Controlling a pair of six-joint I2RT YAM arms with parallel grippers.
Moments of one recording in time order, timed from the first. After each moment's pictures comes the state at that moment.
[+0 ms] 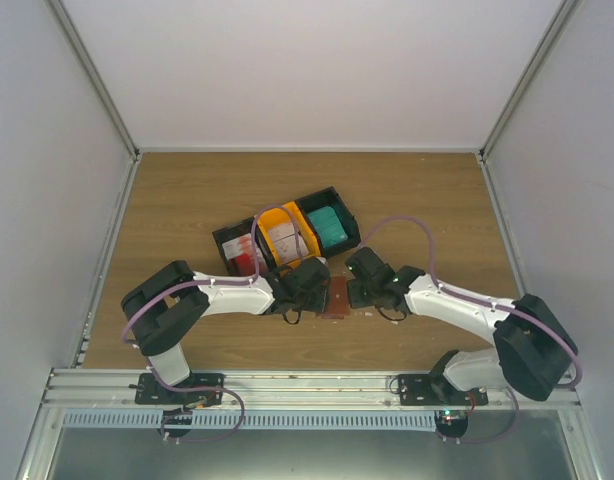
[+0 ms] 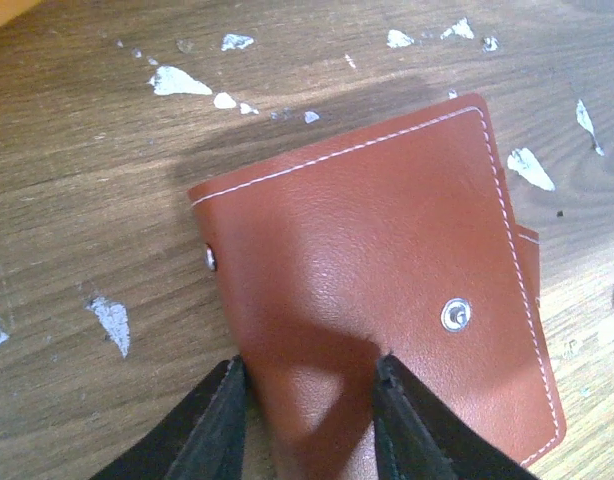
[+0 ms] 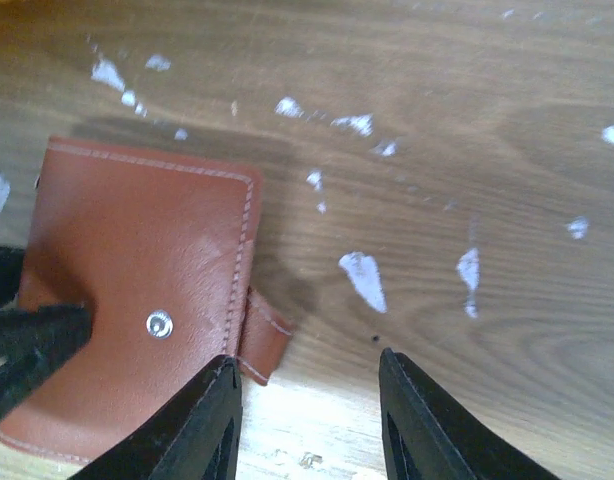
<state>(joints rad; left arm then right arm) -0.96 1.72 0.87 -0.12 -0.05 -0.71 0.76 1.33 0.70 -0.50 0.18 0.54</state>
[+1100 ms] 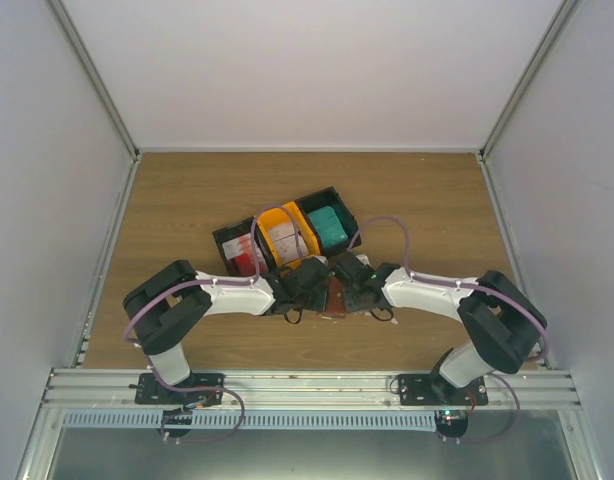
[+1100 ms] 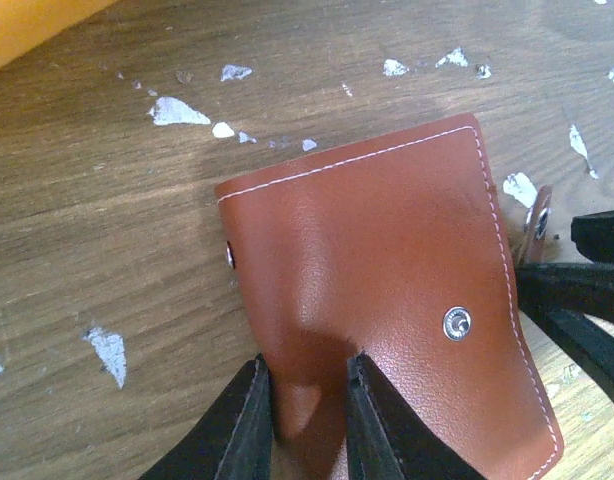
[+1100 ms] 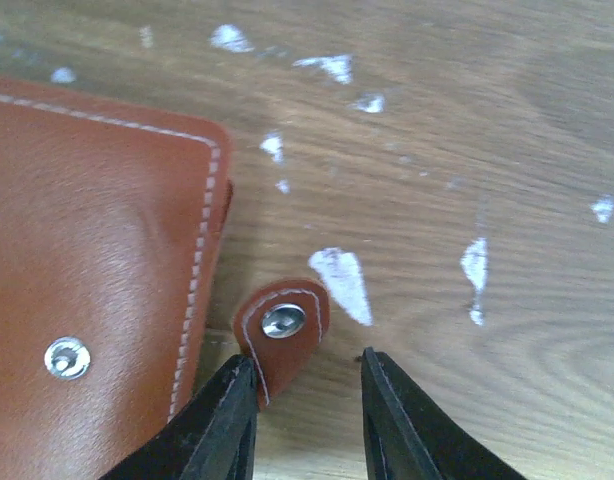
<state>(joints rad) -0.96 1.73 0.86 -0.10 -0.07 -0.71 0.81 1.53 0.76 -0.53 0.25 0.54</state>
